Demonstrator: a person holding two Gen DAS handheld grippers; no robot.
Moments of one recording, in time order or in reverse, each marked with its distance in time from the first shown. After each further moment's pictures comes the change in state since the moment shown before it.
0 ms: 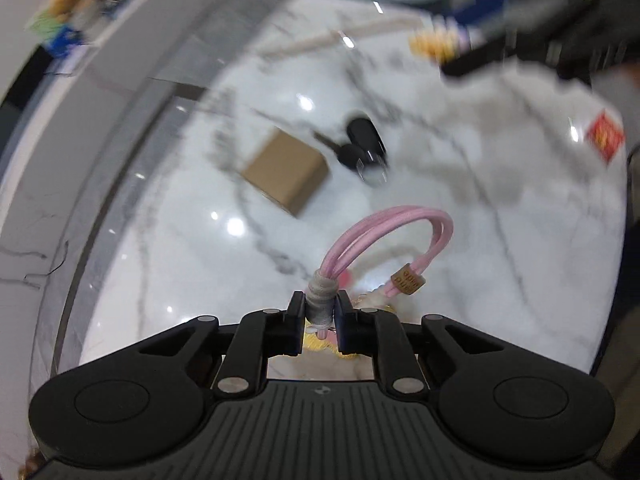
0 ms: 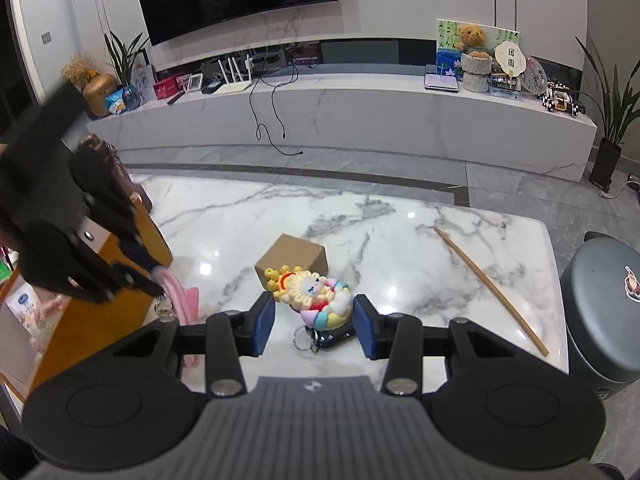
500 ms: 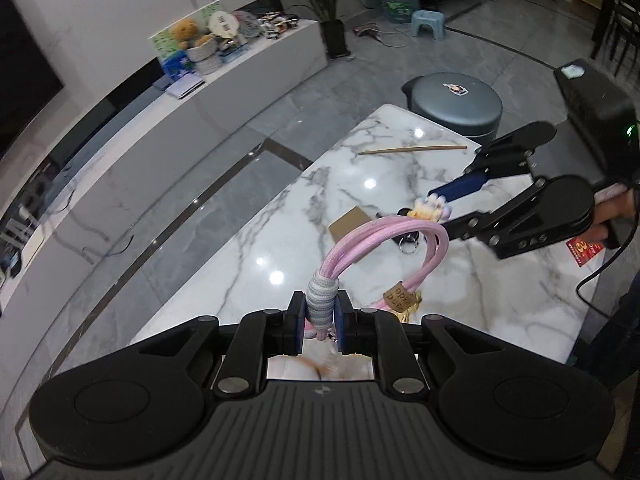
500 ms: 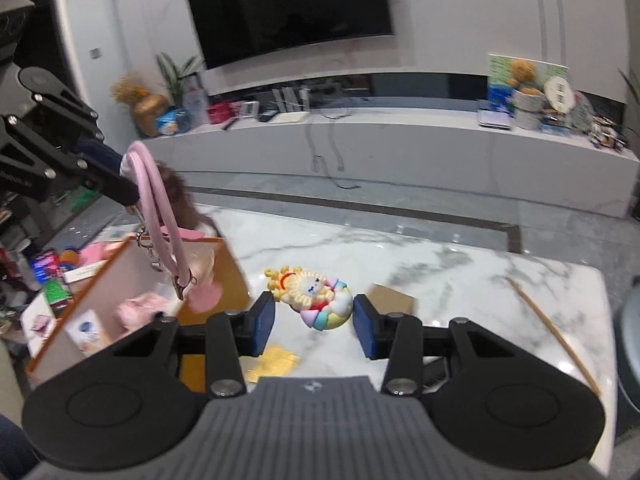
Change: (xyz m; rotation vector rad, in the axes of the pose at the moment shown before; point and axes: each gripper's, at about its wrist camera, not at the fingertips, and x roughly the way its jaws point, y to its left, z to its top) left arm -0.151 0.017 -0.043 -0.243 -0.212 0.129; right arm -0.010 0.073 0.025 -0.070 -0.080 0.167
